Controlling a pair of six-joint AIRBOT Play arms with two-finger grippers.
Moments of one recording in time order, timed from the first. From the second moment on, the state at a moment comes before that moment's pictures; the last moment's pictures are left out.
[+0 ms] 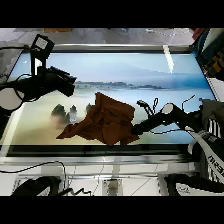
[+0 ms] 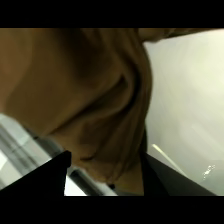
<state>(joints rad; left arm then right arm) -0.29 -0.98 1.24 1.32 -0.78 -1.10 0.18 -1.38 0.84 -0.91 1.10 0.96</state>
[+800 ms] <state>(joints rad) -0.19 -0.98 1.24 1.41 -0.85 -1.14 0.21 -1.36 0.86 -0.85 1.01 1.03</state>
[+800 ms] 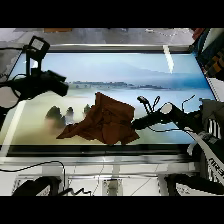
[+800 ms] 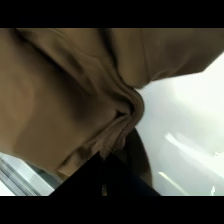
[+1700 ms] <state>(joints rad) 0.26 -1.03 0.71 1.25 -1.29 -0.65 0.21 -1.34 0.87 -0.84 1.00 1.03</state>
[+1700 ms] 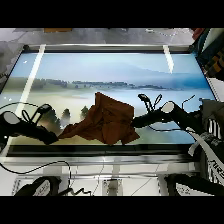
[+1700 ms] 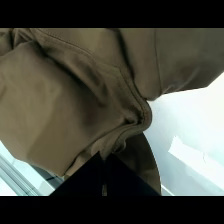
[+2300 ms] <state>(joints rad) 0.22 -1.23 0.67 1.22 -1.08 -0.60 0.21 -1.34 0.87 -0.82 1.01 1.05</state>
